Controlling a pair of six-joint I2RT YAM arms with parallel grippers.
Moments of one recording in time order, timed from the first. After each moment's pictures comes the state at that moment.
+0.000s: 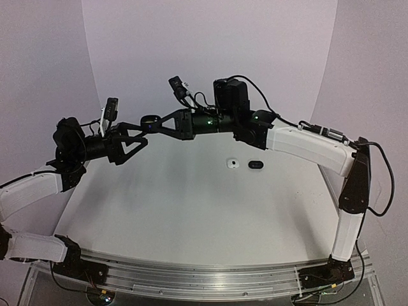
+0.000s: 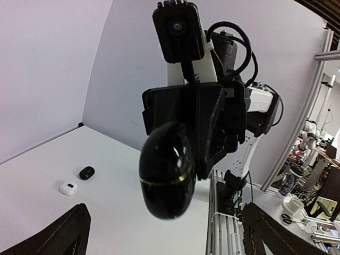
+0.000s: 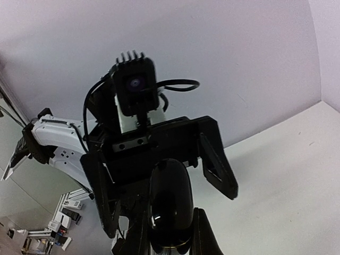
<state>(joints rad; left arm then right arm) -0.40 1.10 0.72 0.63 0.98 -0.49 0.93 1.93 1.85 -0.05 -0.64 0.35</state>
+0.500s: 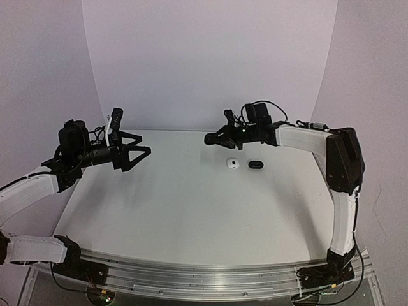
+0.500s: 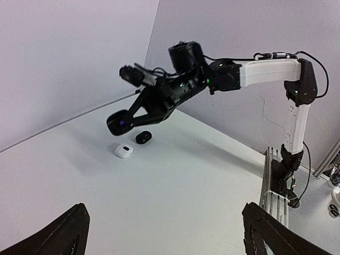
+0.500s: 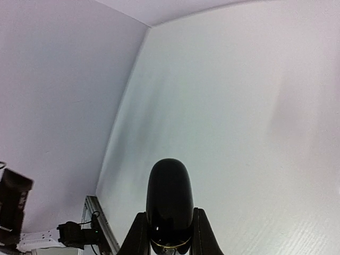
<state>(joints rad) -0.39 1.05 0.73 0.21 0.74 -0.15 0.52 2.10 1.68 -0.13 -0.62 0.68</state>
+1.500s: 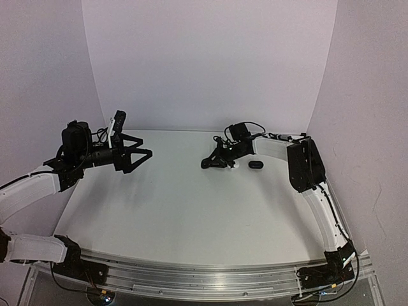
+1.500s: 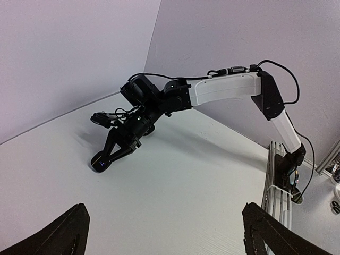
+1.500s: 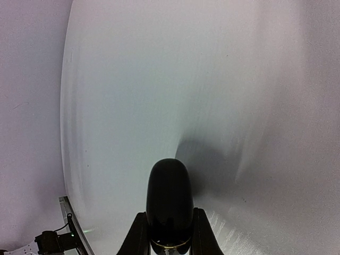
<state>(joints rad) -0.39 1.07 0.73 0.18 0.73 -0.13 0.49 2.61 2.15 -0.41 -0.66 0.64</state>
